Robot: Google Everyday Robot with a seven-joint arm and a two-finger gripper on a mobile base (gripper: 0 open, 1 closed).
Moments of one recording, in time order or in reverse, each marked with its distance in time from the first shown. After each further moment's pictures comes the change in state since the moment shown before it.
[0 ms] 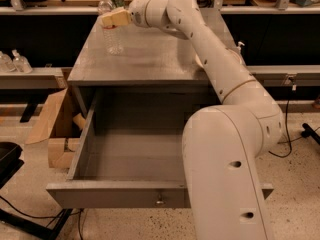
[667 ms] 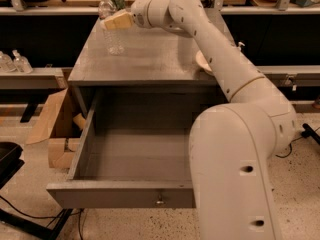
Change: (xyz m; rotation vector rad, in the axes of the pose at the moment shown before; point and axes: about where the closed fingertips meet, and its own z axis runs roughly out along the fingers) arm 0.004 0.006 -0.014 -0.001 0.056 -0.067
